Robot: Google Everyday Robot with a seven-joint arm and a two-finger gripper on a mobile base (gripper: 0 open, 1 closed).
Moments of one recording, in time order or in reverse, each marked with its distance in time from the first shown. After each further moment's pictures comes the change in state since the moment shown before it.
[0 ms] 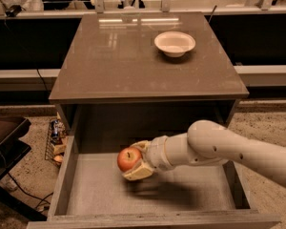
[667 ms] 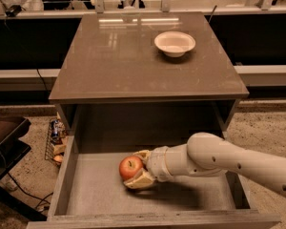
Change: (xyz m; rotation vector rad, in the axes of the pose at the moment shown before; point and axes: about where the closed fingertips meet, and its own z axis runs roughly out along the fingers) arm 0.029 0.011 0.015 -0.003 0.001 0.007
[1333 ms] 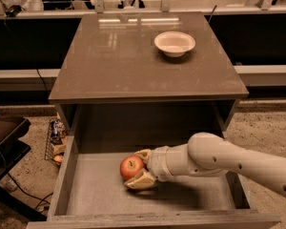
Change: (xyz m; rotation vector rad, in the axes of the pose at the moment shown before) arm 0.001 -0.002 -0.002 0.006 0.001 0.002
